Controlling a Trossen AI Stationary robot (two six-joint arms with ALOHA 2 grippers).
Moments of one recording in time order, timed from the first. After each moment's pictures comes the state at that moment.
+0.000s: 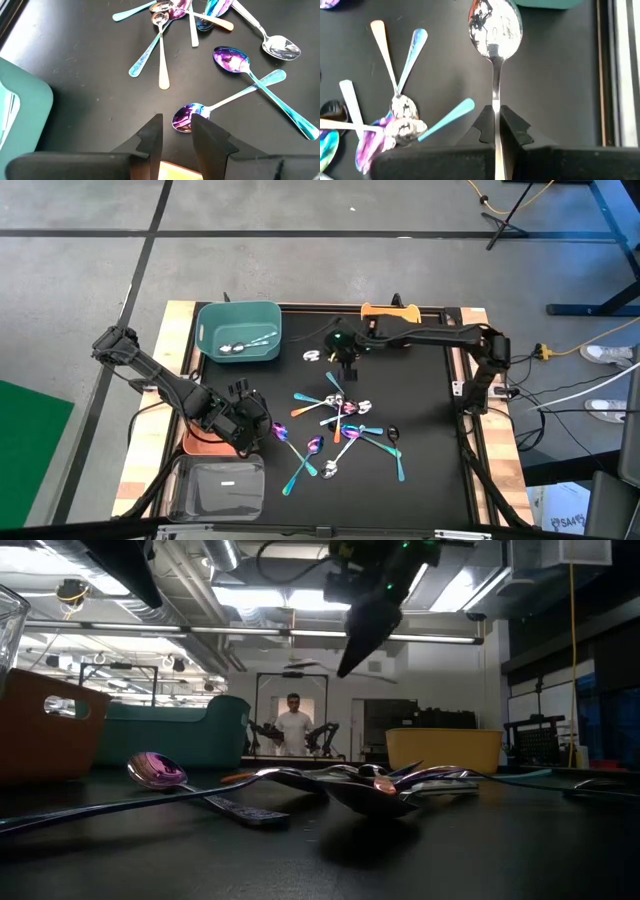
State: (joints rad) left arm -0.53 1.33 1.12 -0.96 -0.51 -0.75; right arm -0.20 1.80 1.56 -0.79 0.02 -0.31
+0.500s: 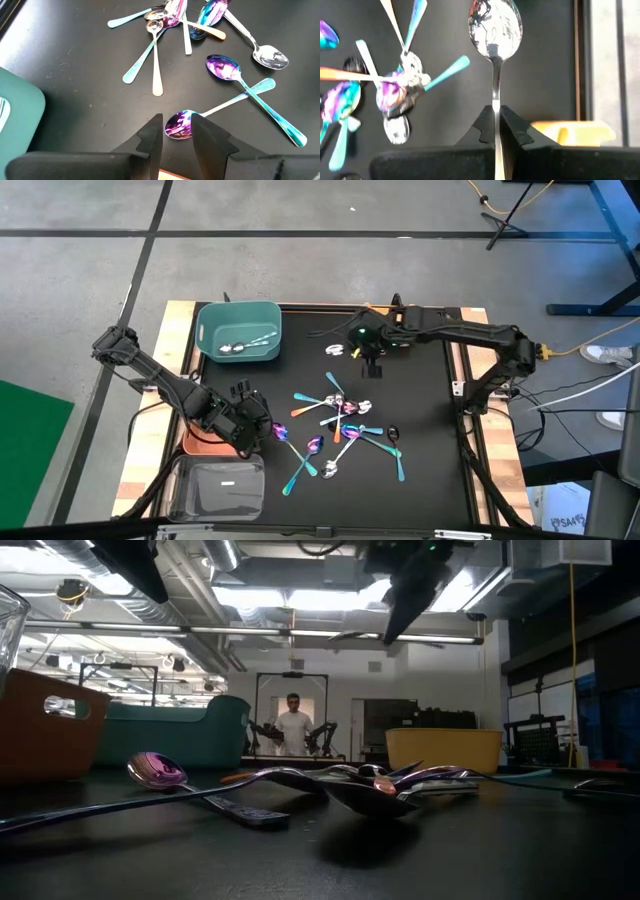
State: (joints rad) left arm -0.53 1.33 1.12 -0.92 -0.51 -0.75; right arm -0.20 1.60 1.56 -1.04 0.09 -0.28
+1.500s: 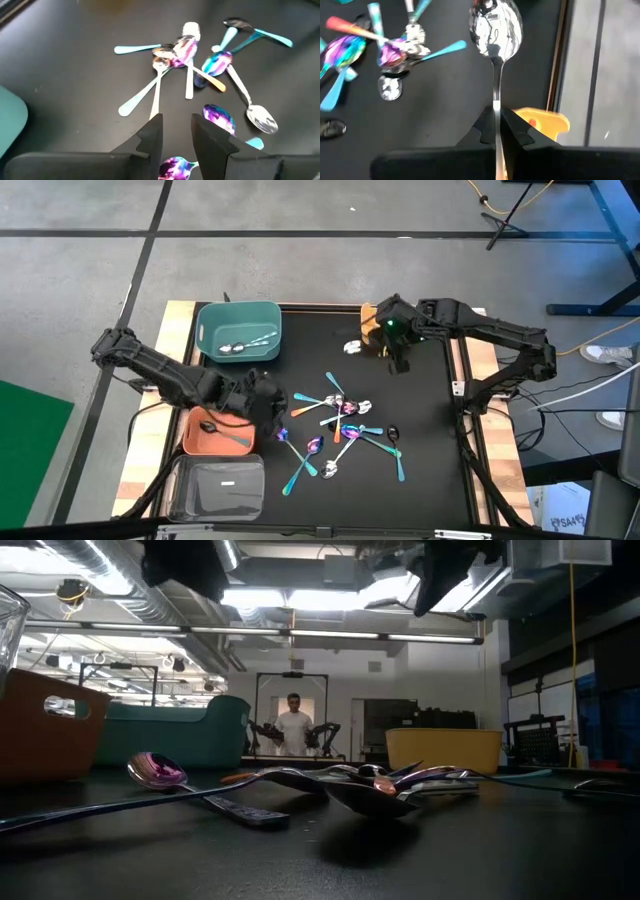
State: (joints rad) left arm -0.34 1.33 1.12 -0.73 -0.46 -0.75; right arm -0.21 1.45 1.56 -1.15 0.09 -0.54
